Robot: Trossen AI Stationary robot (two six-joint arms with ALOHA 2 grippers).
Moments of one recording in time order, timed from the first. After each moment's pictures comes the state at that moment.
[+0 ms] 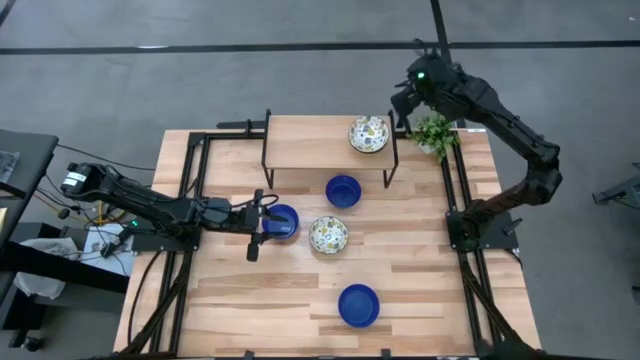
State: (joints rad) left arm -0.23 0.87 0.39 0.45 -0.18 0.07; right arm -0.70 1.42 1.65 -1.01 0.60 0.01
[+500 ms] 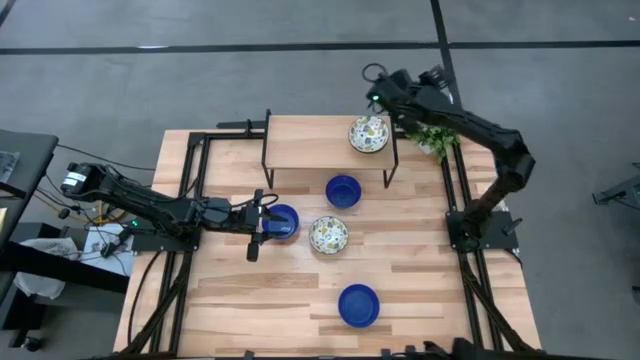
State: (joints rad) left arm -0.23 0.87 0.39 0.45 -0.18 0.04; right arm -0.58 1.64 1.65 -1.09 1.26 0.03
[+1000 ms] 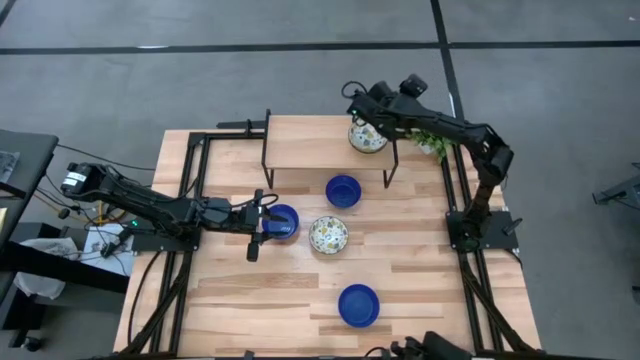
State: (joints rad) left arm -0.23 0.87 0.39 0.45 -0.18 0.04; right arm -0.55 1.81 1.65 -1.12 1.34 0.03
